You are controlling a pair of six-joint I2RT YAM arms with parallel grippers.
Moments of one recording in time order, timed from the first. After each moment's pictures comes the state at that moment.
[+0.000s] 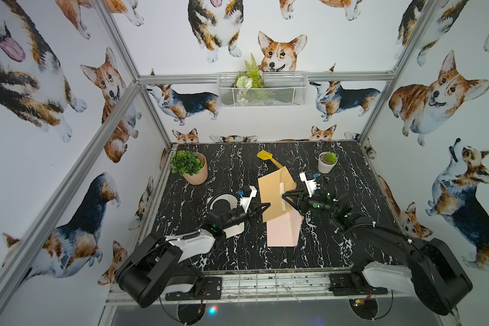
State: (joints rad) left arm -0.62 1.34 0.34 0.96 0.61 -0.31; right arm 0.52 1.22 0.53 0.46 -0.64 0.53
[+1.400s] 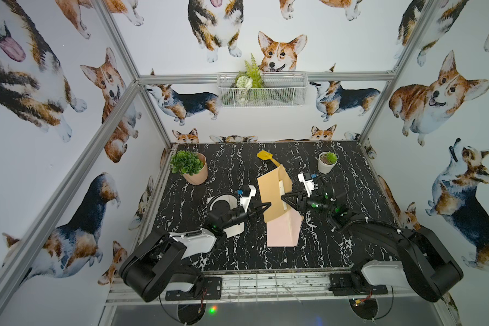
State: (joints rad) left arm -0.62 1.38 0.34 1.07 0.63 -0.37; right arm 0.52 1.31 0.51 0.58 -0.70 0.61
